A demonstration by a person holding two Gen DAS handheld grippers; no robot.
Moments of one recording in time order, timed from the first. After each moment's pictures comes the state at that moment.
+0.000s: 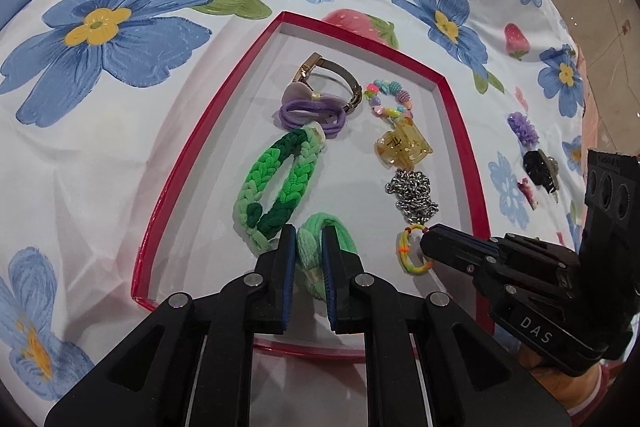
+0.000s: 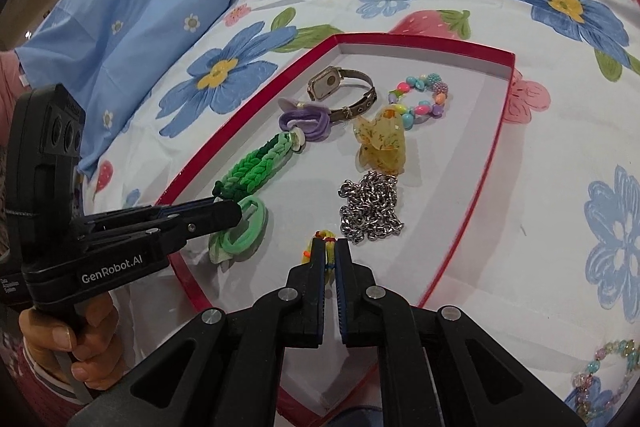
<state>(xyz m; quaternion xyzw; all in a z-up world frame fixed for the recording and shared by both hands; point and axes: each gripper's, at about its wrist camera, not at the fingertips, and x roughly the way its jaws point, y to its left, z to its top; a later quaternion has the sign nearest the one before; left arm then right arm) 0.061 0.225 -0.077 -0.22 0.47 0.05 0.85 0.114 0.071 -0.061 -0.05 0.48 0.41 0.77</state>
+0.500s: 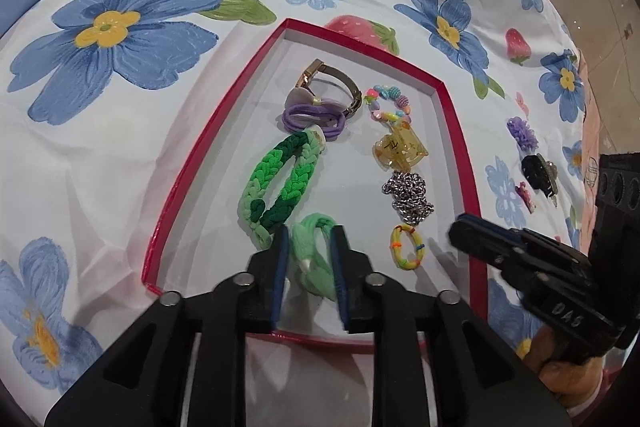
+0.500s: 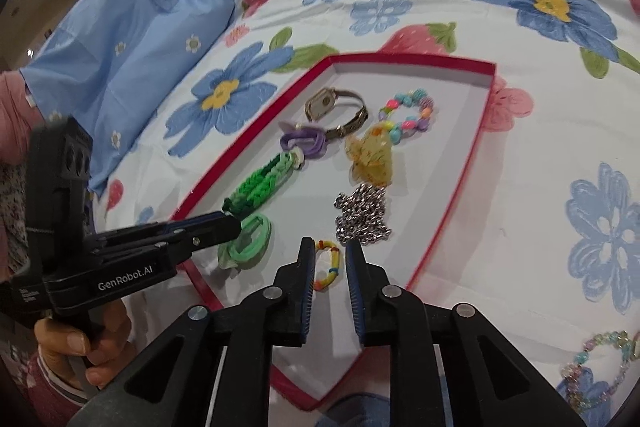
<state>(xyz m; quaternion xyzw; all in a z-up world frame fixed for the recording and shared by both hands) 0.053 0.224 -0.066 -0.23 0.46 0.06 0.85 0.118 0.050 -0.042 -0.01 0.47 0.41 0.78</state>
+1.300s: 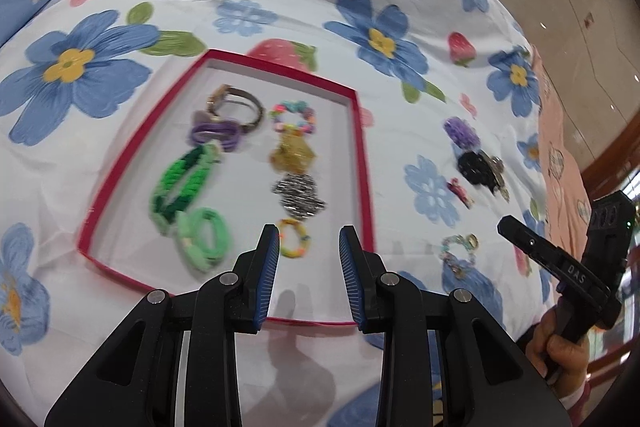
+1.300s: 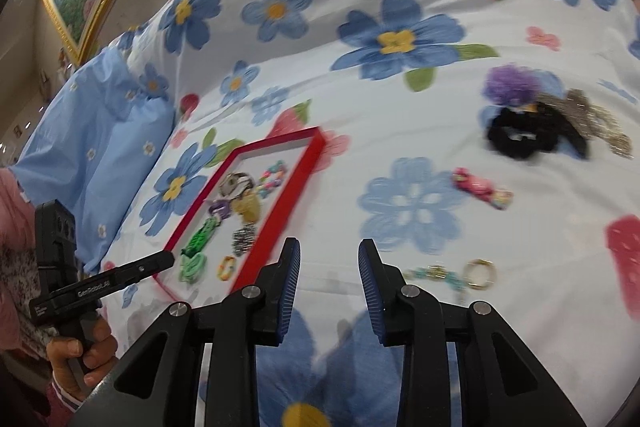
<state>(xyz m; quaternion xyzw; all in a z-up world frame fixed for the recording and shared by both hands) 0.043 0.158 -0.021 -0.22 0.42 0.00 0.88 0.113 -0.120 -0.006 0.11 0.41 0.29 0.86</state>
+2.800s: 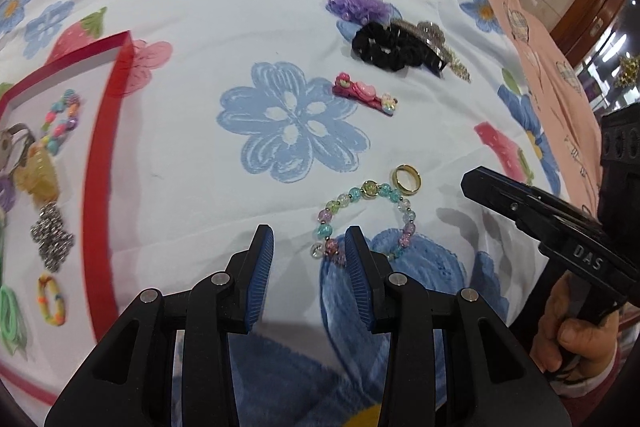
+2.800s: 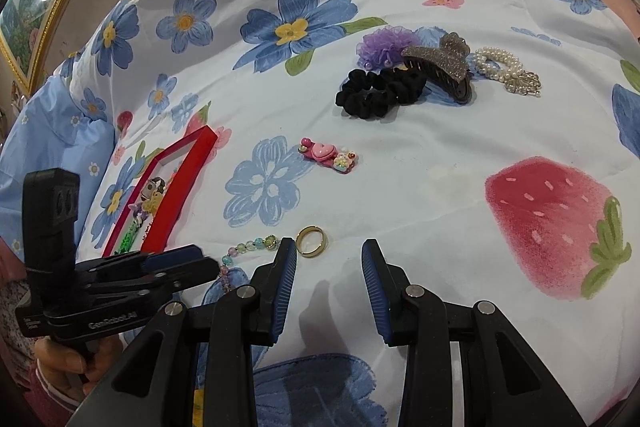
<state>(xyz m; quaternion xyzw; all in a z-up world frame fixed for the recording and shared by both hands) 0.140 -0.018 -0.065 -0.06 0.52 -0.15 0.84 0.127 -0.213 -0.050 0.13 0.45 0.21 0.86</state>
